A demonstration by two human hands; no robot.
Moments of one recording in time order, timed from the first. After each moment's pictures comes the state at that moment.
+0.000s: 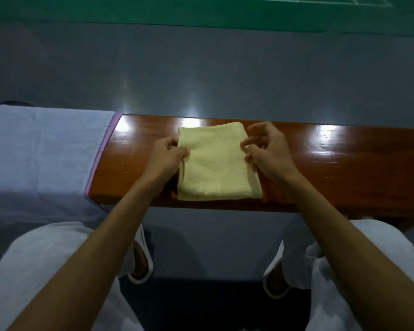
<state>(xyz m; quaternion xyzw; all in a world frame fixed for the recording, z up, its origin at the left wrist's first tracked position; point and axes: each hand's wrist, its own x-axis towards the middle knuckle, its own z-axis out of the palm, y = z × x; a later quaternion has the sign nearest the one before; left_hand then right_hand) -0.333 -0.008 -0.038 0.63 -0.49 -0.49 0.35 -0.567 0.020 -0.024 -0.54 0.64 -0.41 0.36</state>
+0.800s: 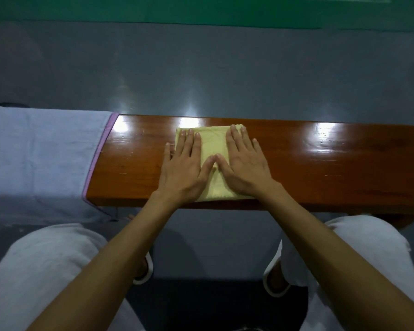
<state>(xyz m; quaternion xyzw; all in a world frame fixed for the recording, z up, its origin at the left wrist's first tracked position) -0.356 0.001 -0.085 0.58 -0.80 -0.11 0.07 -0.533 0.013 -0.071 -0.74 0.67 -0.03 0.09</state>
